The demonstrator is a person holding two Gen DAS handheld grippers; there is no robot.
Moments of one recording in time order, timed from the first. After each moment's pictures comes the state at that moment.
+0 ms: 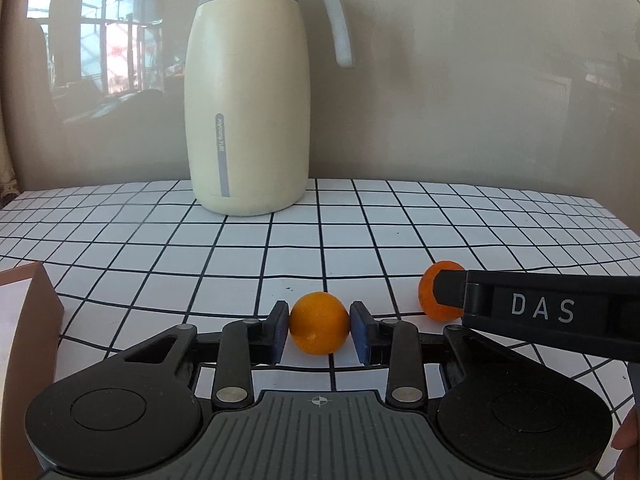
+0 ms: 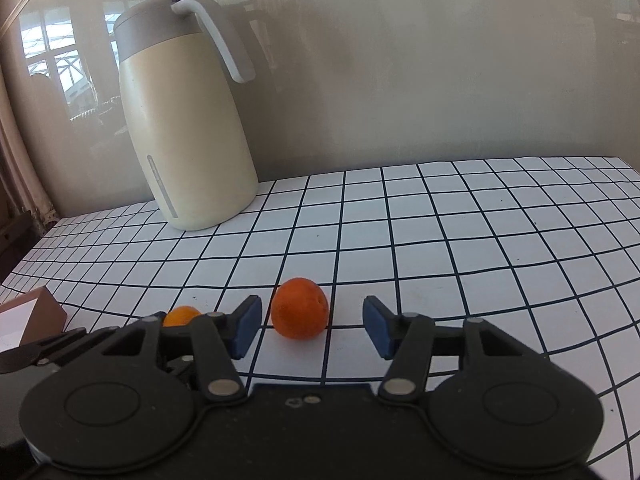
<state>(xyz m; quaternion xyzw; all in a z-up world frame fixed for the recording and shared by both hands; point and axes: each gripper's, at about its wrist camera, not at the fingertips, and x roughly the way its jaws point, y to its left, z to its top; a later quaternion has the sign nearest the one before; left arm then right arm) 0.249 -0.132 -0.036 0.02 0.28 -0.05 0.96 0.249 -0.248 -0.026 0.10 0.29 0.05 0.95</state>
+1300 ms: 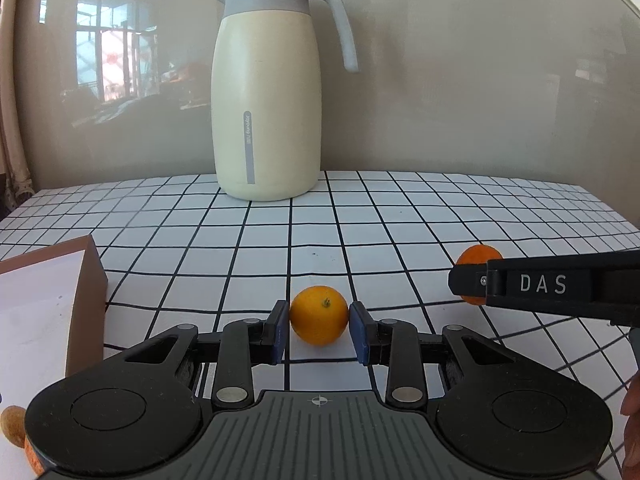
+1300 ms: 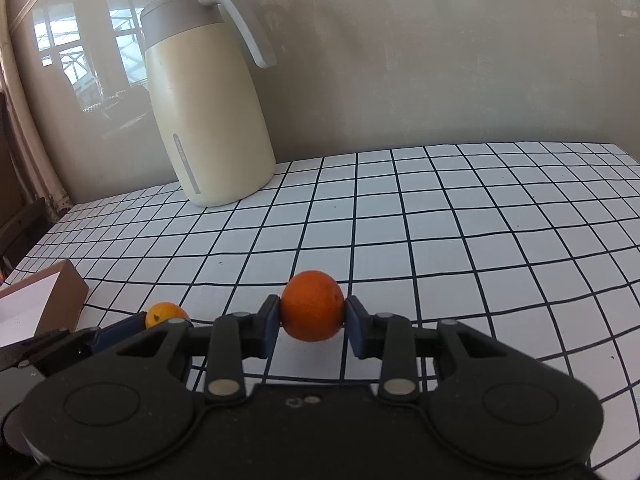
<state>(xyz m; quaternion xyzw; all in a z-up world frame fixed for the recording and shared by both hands) 0.205 -0.106 -0.033 0.03 0.28 -0.07 0.96 0.218 -0.240 -0.021 0.10 0.30 0.05 0.95</state>
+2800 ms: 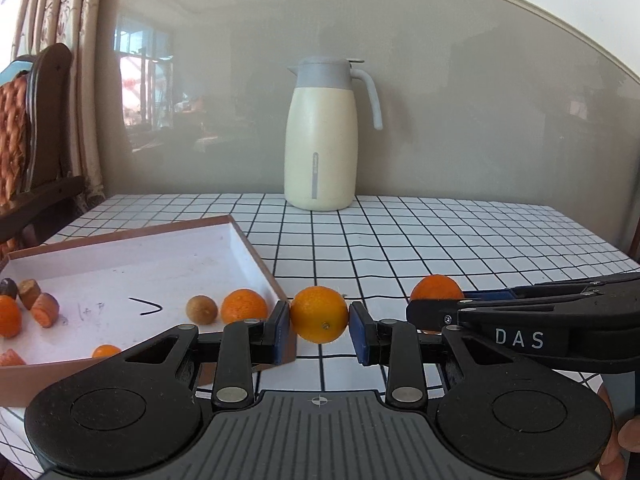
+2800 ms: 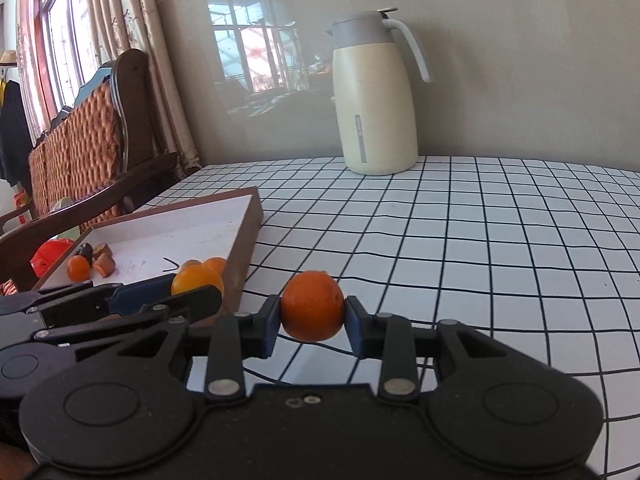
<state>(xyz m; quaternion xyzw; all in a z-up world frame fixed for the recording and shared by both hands) 0.035 -0.009 0.009 0.01 0.22 -0.06 0.97 0.078 -0.155 -0.003 0.05 0.26 0.19 0.95</state>
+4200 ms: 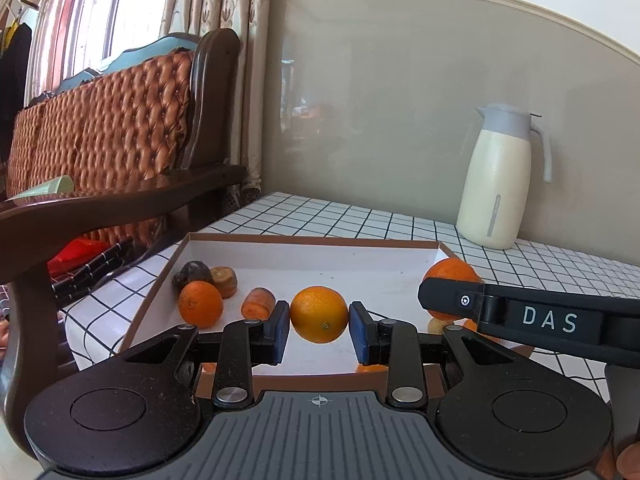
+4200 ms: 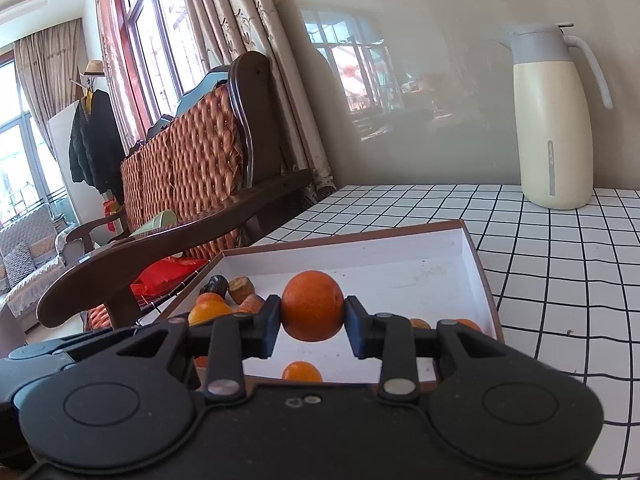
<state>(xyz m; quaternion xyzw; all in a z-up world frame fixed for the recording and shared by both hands) 0.018 0.137 0.014 -0.04 0.20 0.12 0.97 0.096 -0.007 0.014 0.07 0.21 0.33 0.92</state>
